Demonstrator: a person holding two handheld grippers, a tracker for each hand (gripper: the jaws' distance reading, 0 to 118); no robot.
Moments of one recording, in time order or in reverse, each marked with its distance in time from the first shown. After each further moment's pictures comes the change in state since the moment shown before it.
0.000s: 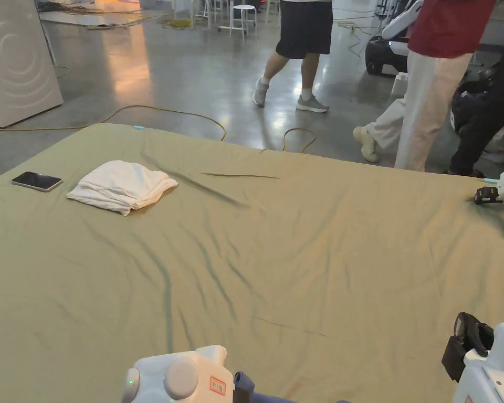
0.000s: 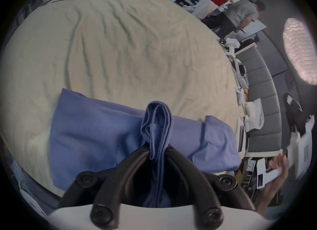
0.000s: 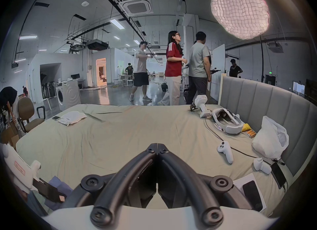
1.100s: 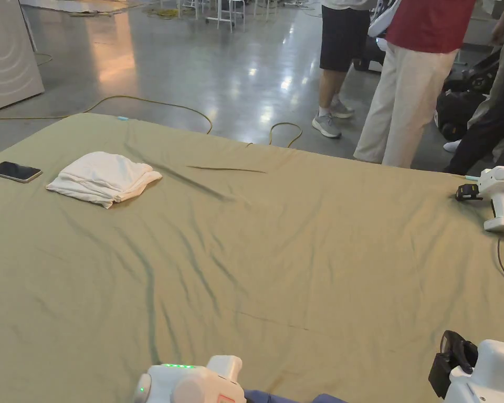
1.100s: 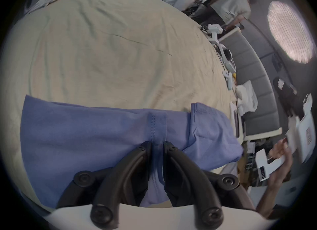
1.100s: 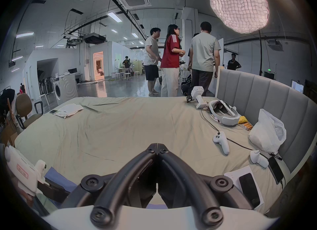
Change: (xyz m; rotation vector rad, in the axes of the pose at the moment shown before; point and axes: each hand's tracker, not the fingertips) left arm 0.025 -0.015 -0.038 -0.020 -0.077 -0.226; right arm 0.011 -0.015 0.006 -0.066 -0.022 0.006
